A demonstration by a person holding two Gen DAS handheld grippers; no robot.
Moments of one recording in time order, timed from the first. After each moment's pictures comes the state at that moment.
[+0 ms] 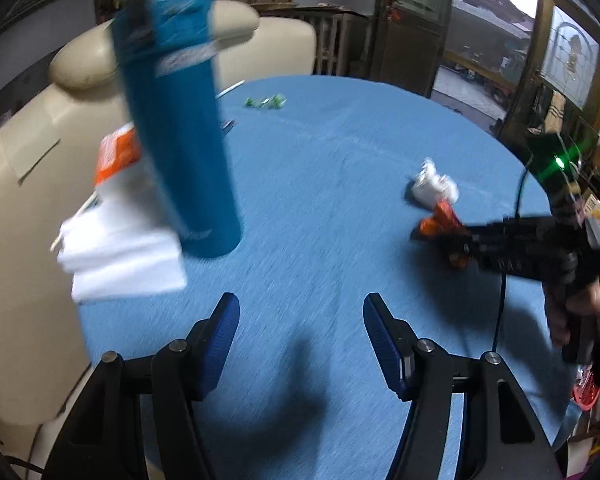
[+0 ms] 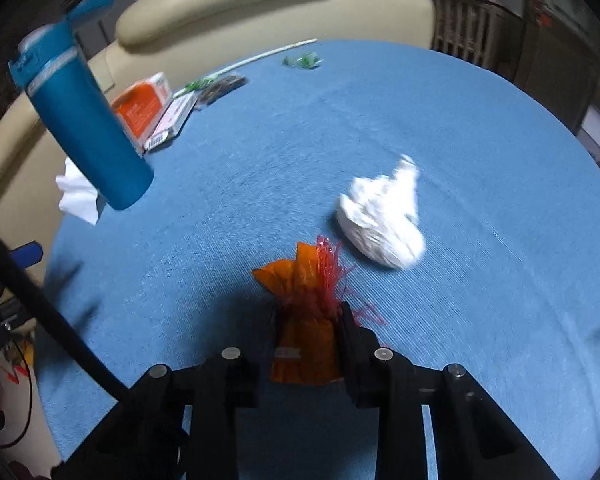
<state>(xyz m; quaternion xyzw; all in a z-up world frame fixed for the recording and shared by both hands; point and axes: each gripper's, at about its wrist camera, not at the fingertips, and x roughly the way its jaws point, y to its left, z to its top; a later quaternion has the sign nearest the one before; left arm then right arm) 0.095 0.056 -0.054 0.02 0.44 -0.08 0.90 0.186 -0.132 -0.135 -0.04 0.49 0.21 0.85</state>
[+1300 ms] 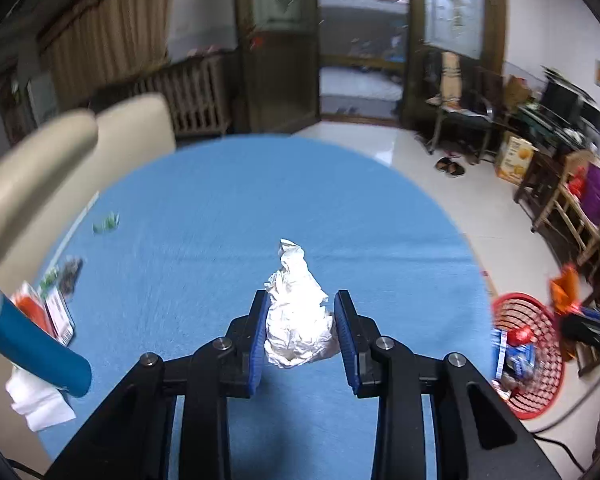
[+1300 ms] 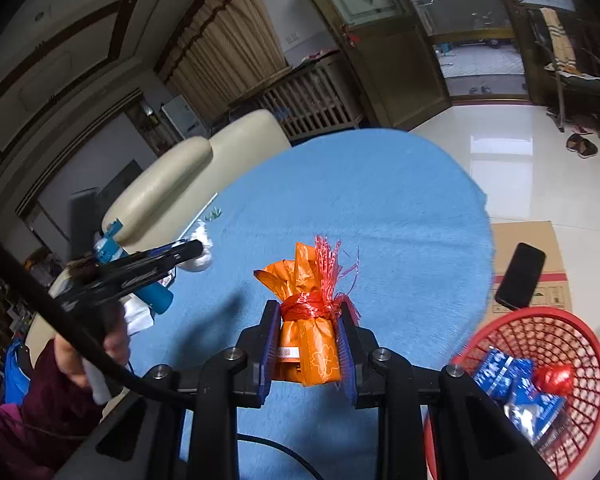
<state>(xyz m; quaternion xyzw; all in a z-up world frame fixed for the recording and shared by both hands) 0.061 -0.149 0.027 0.12 0.36 -0.24 0.89 -0.061 -0.372 -0.032 0.23 0.33 0.07 0.91</state>
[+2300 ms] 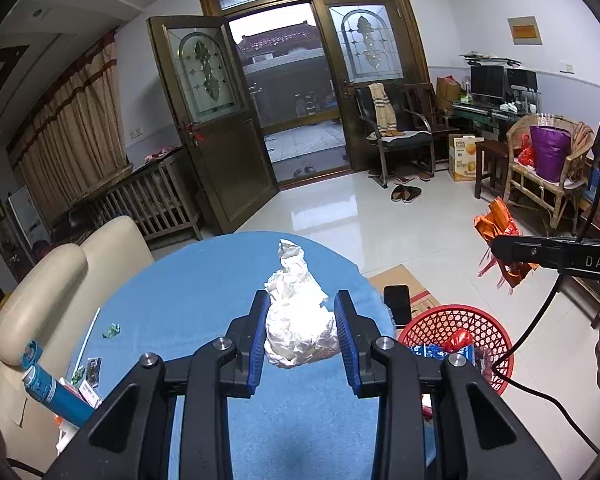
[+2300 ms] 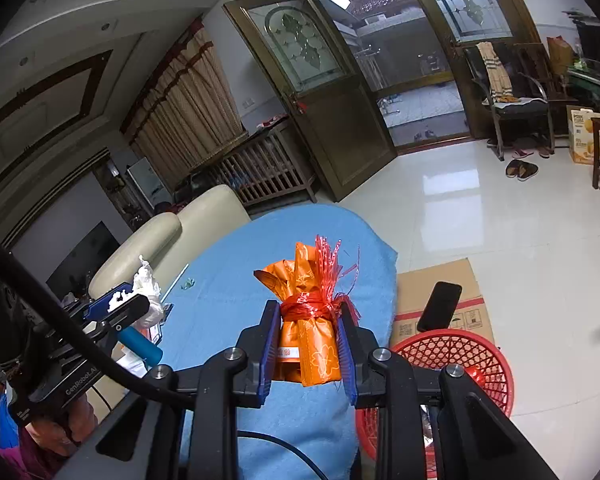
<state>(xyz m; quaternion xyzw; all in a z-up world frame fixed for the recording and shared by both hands) -0.076 -0.231 0.119 0.21 0.22 -0.31 0.90 -0.173 -0.440 0.058 0.25 0.25 -0.03 0.94</state>
